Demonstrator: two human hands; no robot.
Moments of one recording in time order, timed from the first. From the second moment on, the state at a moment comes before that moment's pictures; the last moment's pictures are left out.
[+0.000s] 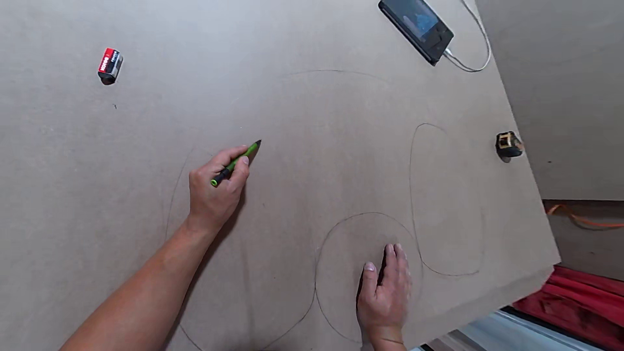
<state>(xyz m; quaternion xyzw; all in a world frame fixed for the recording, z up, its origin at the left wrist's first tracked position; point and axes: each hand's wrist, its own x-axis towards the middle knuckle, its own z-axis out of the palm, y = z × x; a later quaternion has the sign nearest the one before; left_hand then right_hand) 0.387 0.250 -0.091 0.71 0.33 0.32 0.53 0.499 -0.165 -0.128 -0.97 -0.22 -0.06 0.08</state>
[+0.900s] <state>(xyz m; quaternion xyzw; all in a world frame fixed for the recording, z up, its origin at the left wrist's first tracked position) 0.386 0.250 -0.091 0.75 0.30 0.28 0.52 0.497 -0.165 -0.129 -0.97 -0.21 -0.06 0.08</state>
